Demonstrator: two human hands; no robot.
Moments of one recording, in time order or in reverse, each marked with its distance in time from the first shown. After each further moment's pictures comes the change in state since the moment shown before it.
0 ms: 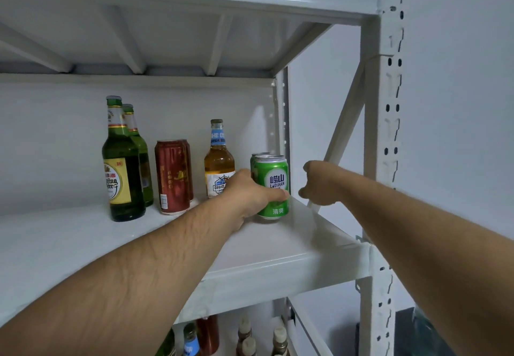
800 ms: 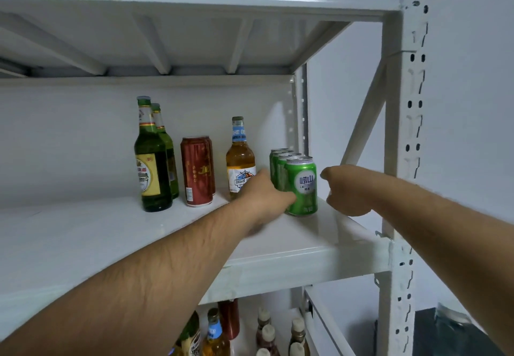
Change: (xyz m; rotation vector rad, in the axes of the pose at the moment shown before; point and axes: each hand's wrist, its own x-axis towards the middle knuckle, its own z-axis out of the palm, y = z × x) left_hand -0.038 0.001 -0.018 0.280 0.000 0.083; right_hand -0.039 -0.008 -0.008 -0.377 -0.099 -0.113
